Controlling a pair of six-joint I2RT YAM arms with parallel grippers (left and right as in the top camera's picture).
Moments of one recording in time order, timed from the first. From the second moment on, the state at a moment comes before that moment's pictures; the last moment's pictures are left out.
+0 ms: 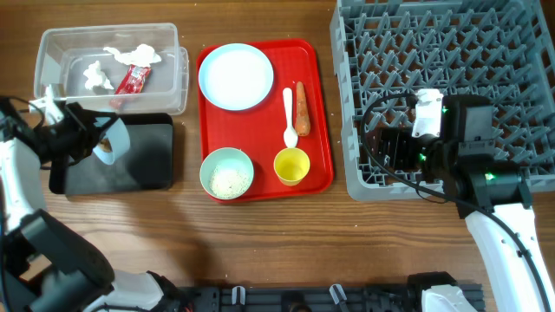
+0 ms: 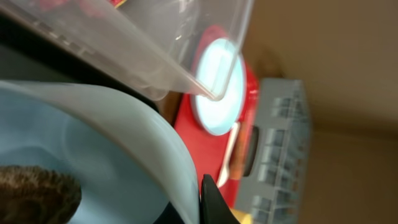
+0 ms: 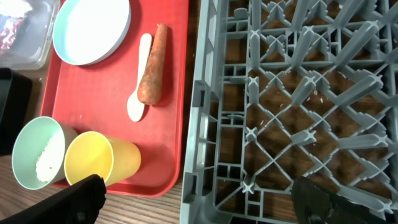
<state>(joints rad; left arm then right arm) 0.65 1.67 1.22 -0.83 0.92 -0.16 0.08 1.10 1.00 -0.81 -0.25 0.12</state>
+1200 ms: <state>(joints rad) -0.23 1.47 1.29 -0.58 0.30 -0.24 0.08 1.10 1.00 -0.81 -0.25 0.12</state>
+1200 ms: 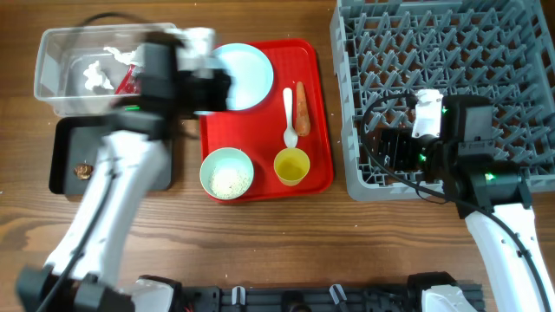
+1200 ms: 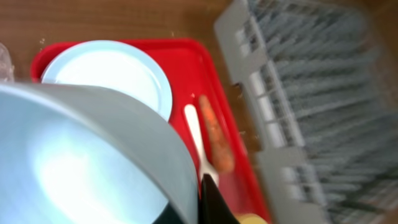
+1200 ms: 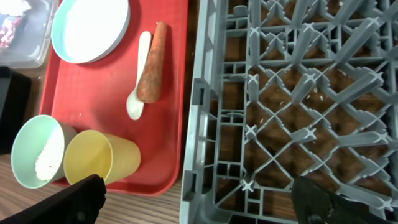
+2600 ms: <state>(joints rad) -0.52 1.82 1.23 -0.97 0.00 -0.57 0.08 1.10 1.00 -0.83 -0.25 0.12</state>
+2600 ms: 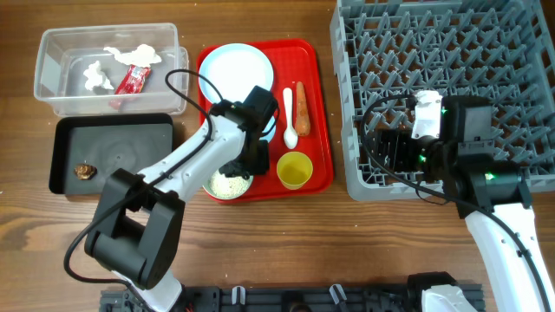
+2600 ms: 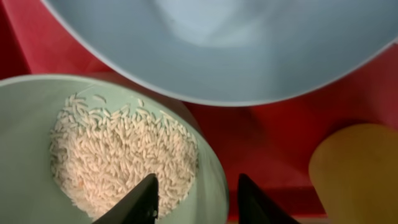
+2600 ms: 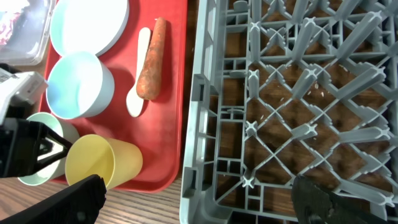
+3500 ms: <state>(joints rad) -0.04 1.50 1.30 -1.07 0.27 -0.40 0.08 1.10 1.00 -0.83 -0.25 0.12</state>
